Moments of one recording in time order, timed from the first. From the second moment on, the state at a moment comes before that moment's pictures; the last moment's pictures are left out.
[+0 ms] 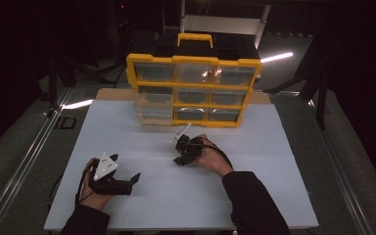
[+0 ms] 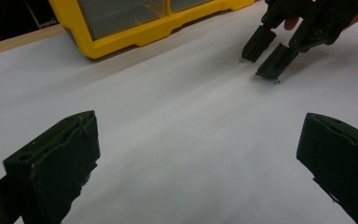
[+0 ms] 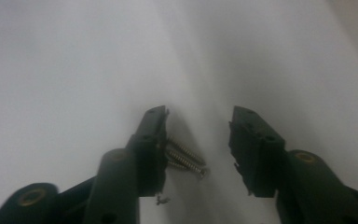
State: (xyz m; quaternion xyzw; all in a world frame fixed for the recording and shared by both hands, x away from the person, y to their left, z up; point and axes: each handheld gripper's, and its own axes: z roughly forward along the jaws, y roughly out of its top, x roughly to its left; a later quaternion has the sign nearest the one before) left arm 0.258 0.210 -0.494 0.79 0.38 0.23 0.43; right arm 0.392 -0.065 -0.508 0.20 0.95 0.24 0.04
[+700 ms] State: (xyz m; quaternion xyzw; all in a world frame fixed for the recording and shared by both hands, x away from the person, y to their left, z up) left arm 0.258 0.208 -0.494 0.79 0.38 0.23 0.42; right arm 0.400 -0.060 -0.508 0.24 0.94 0.23 0.04
